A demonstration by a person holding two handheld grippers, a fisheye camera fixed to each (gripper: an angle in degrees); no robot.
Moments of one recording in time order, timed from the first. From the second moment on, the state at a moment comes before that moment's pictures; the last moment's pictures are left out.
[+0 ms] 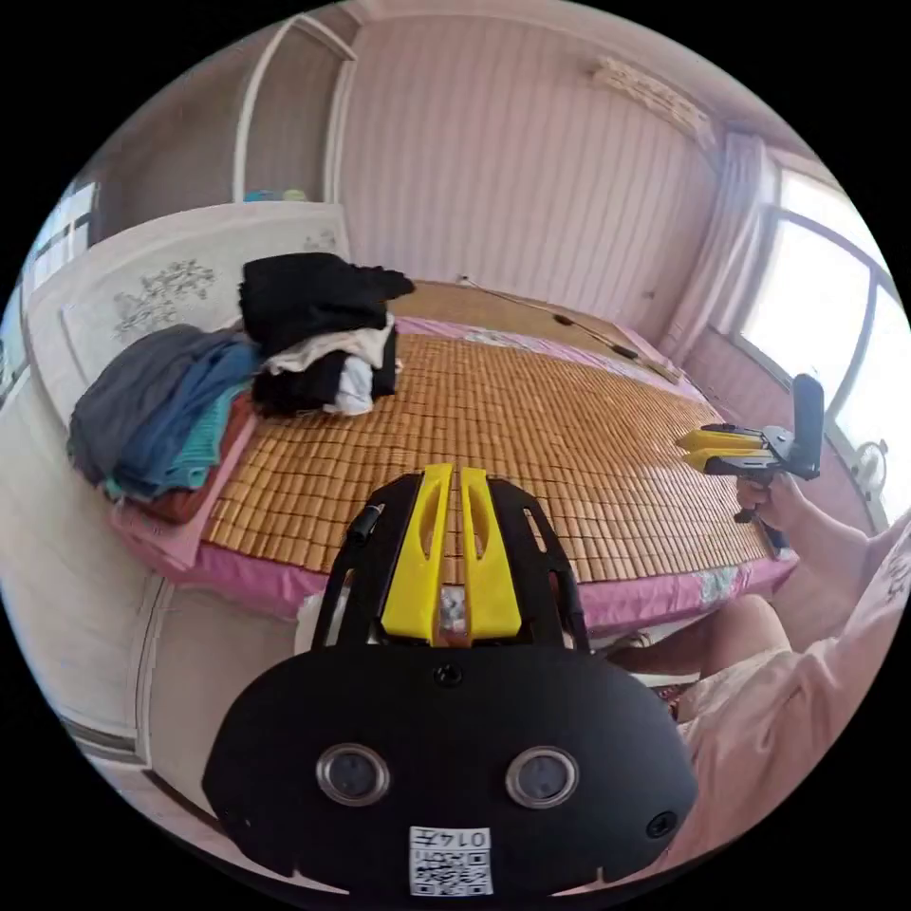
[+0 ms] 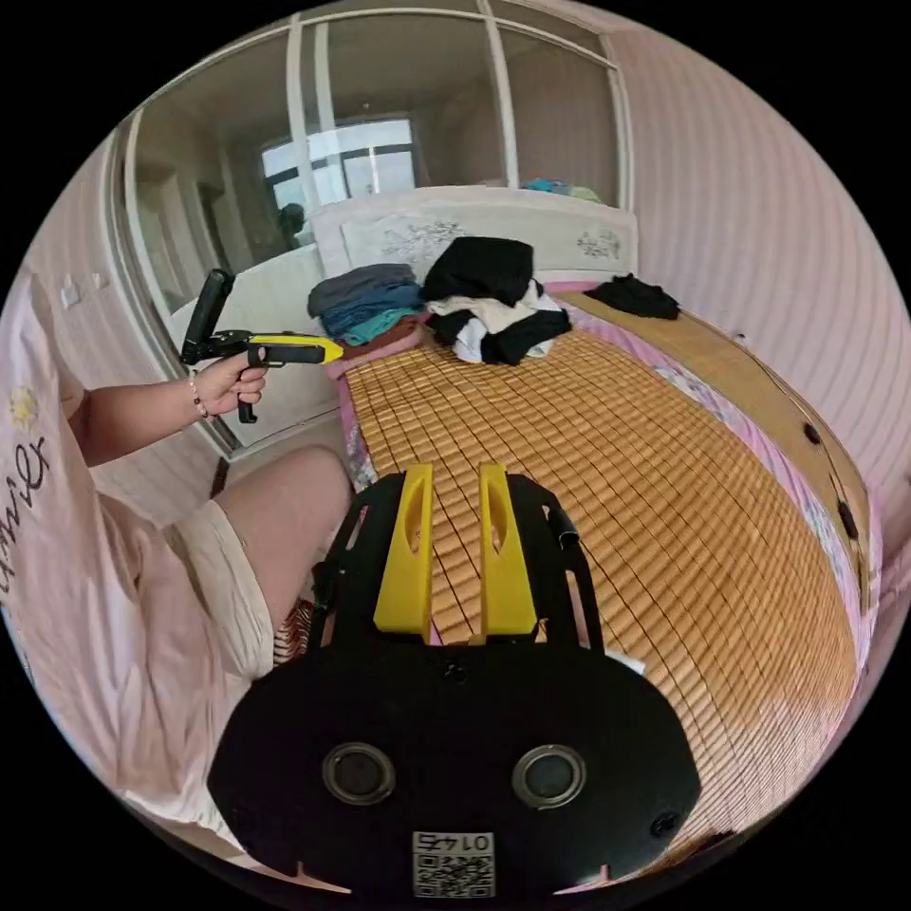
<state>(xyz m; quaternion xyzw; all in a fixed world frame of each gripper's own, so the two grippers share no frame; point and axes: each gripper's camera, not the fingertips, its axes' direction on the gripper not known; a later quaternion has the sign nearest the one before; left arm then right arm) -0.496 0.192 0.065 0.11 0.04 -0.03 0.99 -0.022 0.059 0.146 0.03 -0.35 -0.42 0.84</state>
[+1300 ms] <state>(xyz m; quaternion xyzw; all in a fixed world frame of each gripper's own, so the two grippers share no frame) -0.686 0.135 -0.180 0.40 0.01 0.06 0.92 -0.431 -0.152 0.002 0.07 -0.55 -0.48 0.68</state>
